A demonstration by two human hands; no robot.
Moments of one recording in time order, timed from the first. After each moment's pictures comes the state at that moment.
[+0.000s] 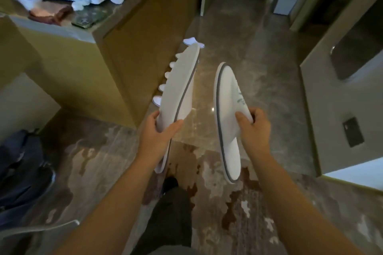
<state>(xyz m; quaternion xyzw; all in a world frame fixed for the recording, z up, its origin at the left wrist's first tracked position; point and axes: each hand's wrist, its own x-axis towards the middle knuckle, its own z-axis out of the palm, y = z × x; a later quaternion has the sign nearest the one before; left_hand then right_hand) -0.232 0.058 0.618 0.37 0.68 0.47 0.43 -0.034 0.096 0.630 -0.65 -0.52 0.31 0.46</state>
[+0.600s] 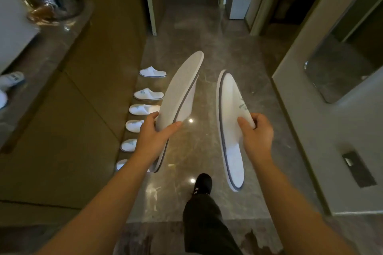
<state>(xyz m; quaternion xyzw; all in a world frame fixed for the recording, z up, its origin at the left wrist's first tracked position) -0.193 0.554 0.620 0.49 0.61 0.39 0.48 0.018 0.524 0.627 -0.71 -0.41 0.24 0.52</state>
